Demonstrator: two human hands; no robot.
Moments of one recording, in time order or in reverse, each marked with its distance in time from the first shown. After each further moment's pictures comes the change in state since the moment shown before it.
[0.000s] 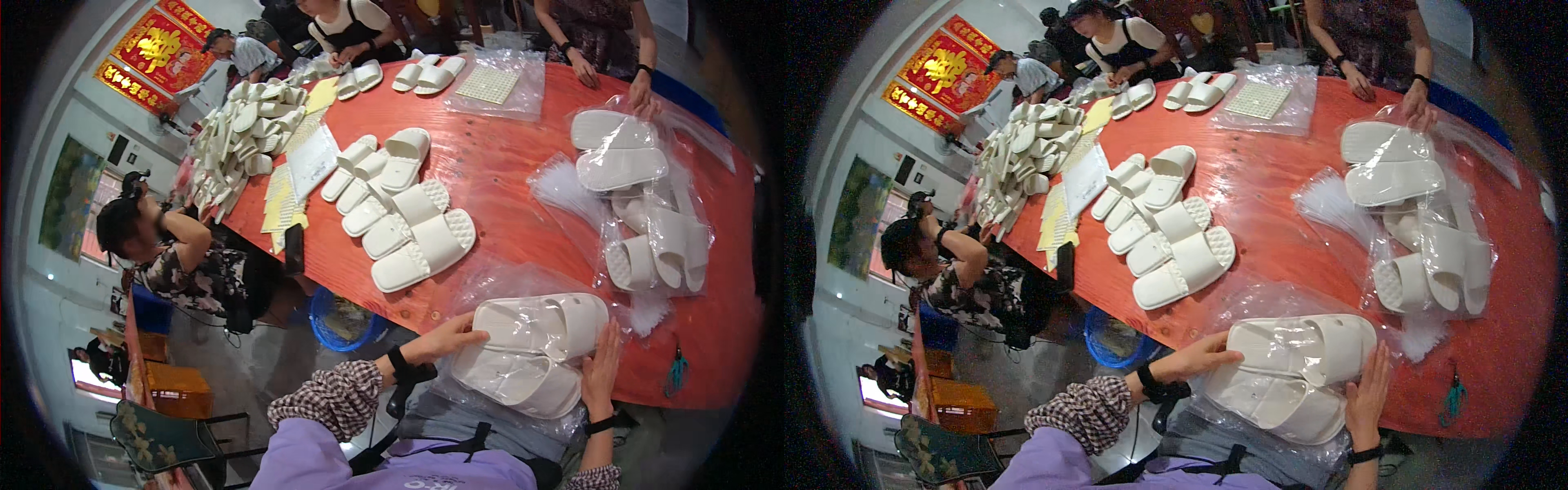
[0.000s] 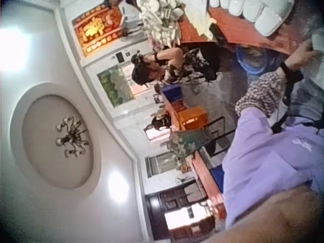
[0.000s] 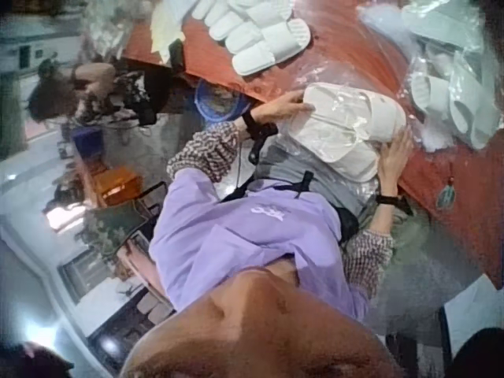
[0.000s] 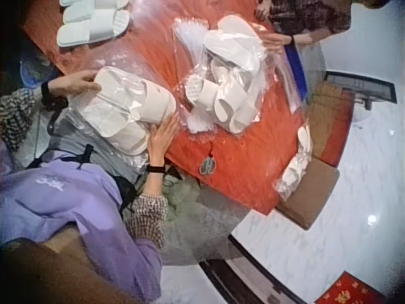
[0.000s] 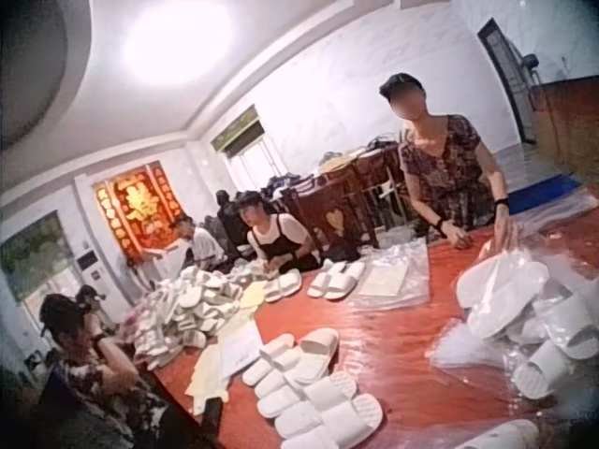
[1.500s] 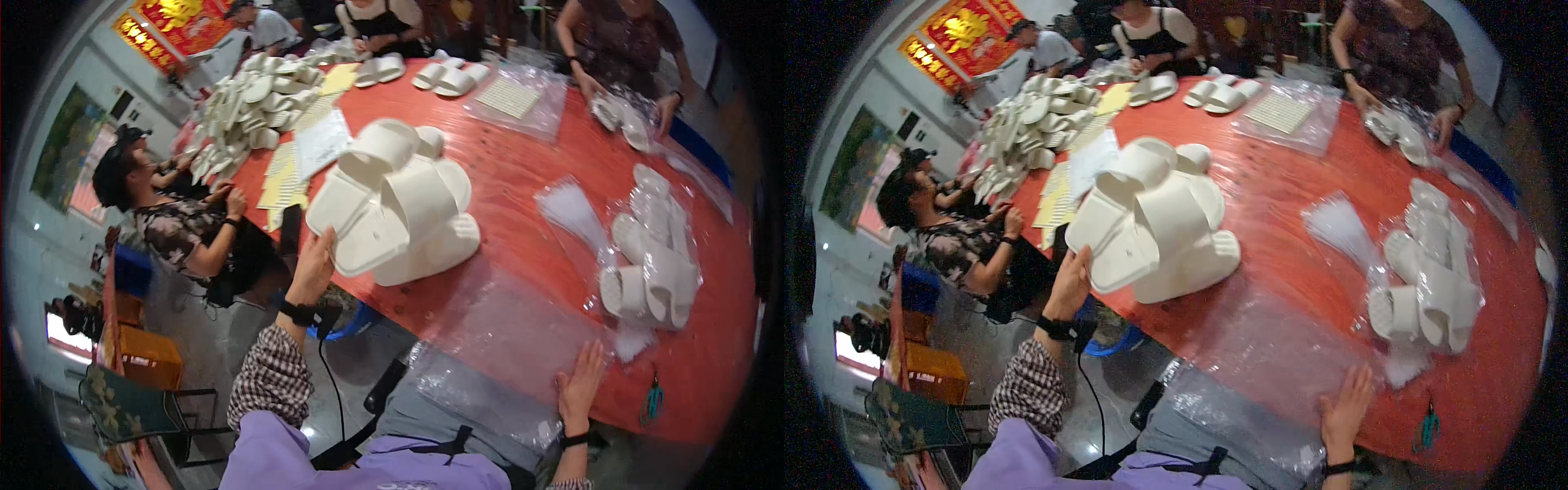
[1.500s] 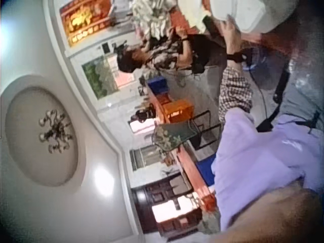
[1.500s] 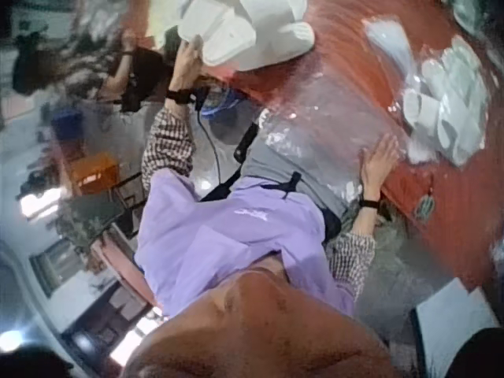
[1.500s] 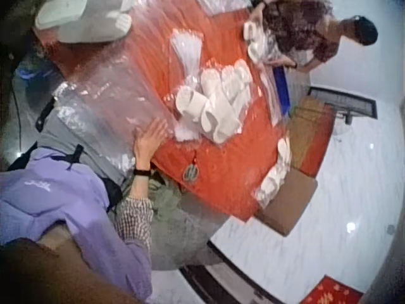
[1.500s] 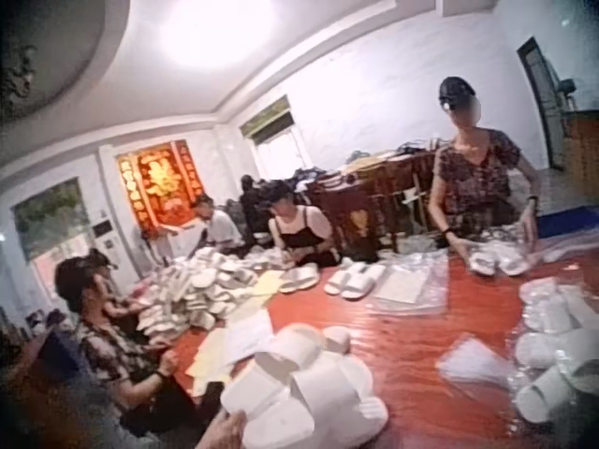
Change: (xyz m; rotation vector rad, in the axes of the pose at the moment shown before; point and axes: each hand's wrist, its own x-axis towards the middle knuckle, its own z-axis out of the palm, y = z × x) left_hand -0.114 0.067 -0.167 -0.327 0.895 0.627; right_hand 0.007 -0.010 -0.001 -0.212 -0.125 0.090
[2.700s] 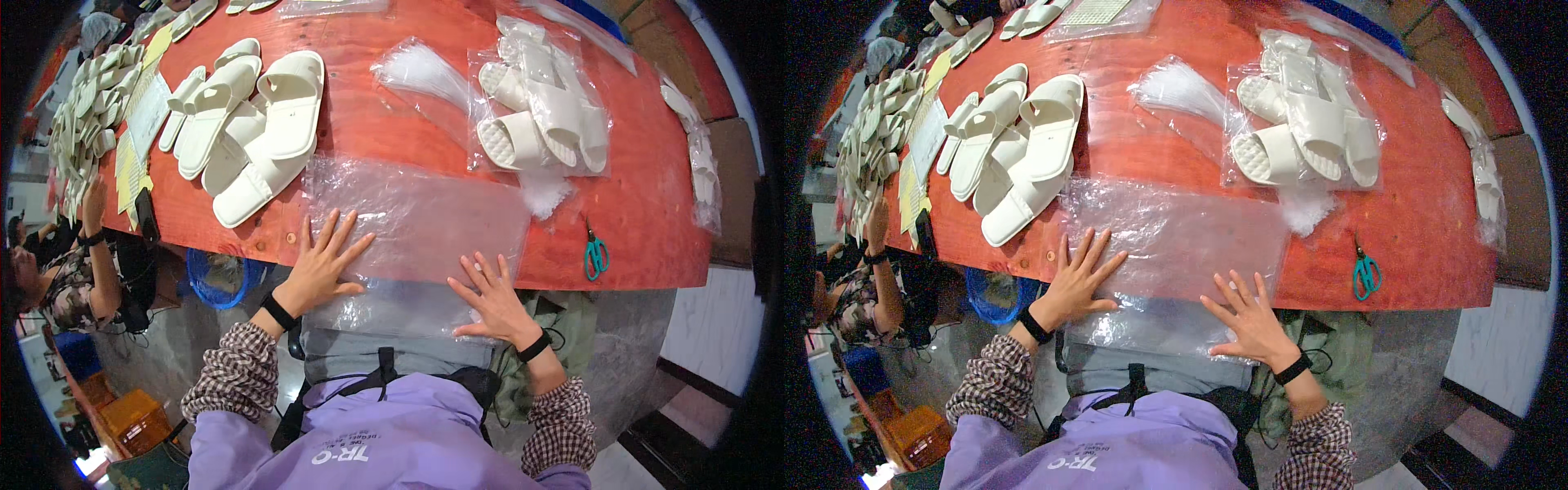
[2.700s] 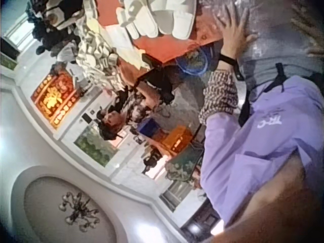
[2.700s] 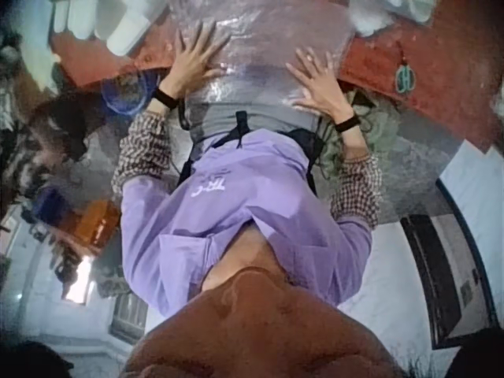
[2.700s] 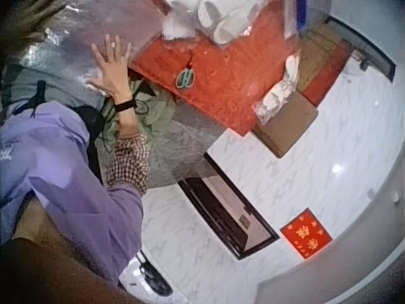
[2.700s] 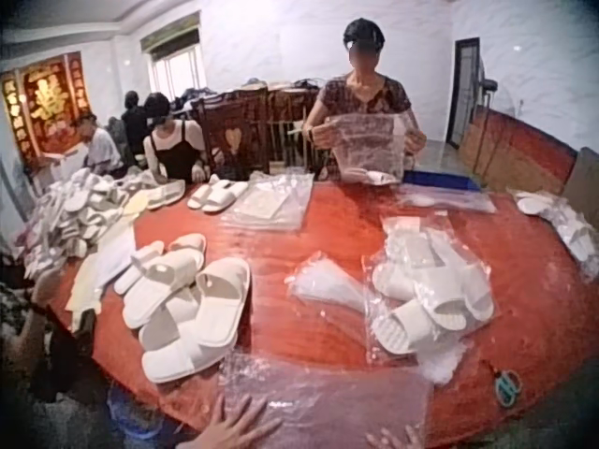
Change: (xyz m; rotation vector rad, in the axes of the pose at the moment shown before) left_hand -0.125 -0.126 0.140 1.661 -1.189 0.615; right_hand -0.054 -0.008 -0.043 0.011 -0.344 -0.493
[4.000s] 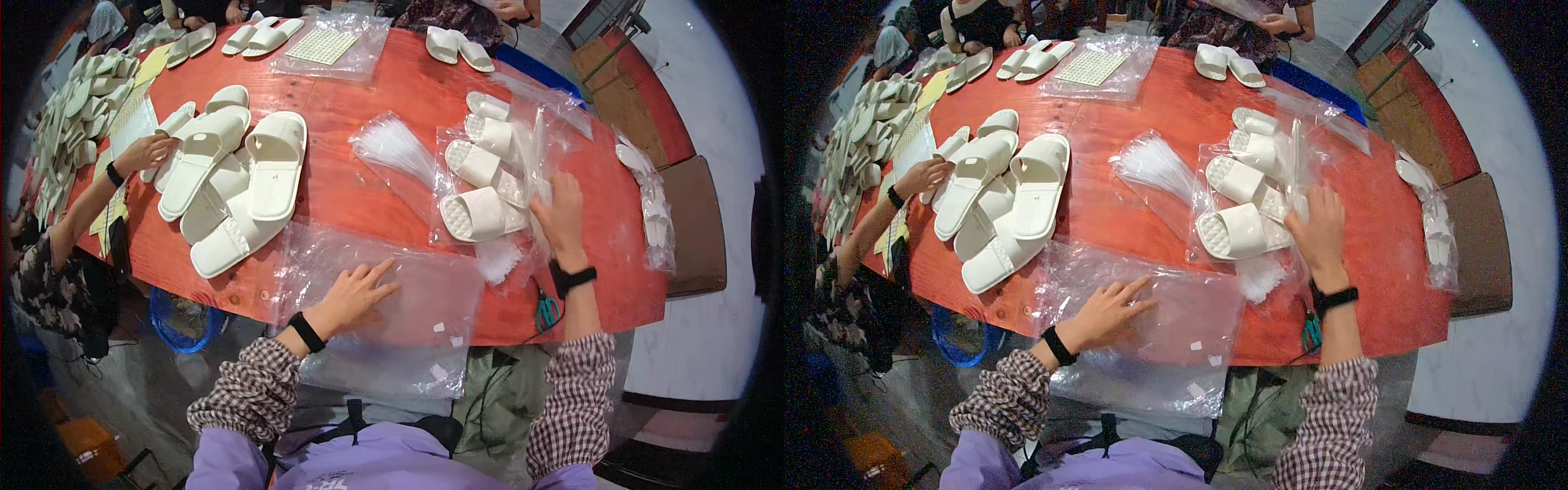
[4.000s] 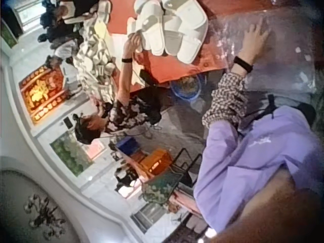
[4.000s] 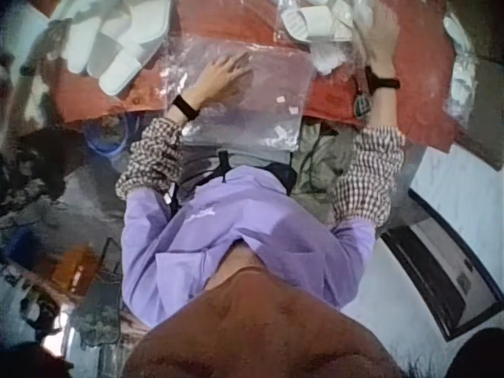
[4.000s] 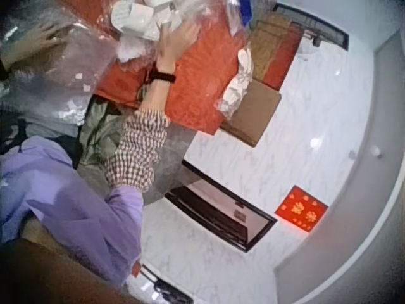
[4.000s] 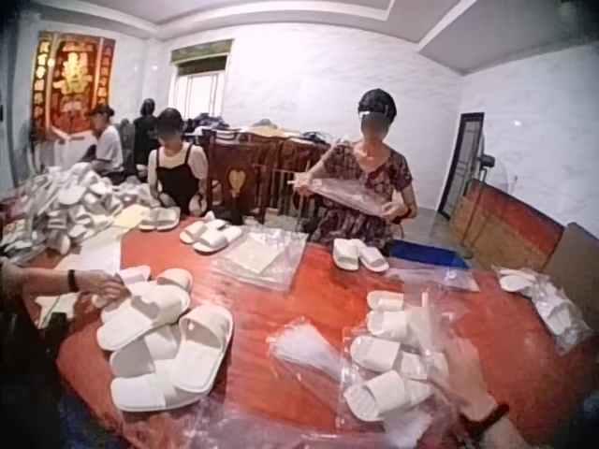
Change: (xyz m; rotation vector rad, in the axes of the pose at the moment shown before) left_hand 0.093 0.028 -0.003 -0.227 0.094 0.178; right_hand 0.075 0.149 -0.205 -0.347 0.853 0.331
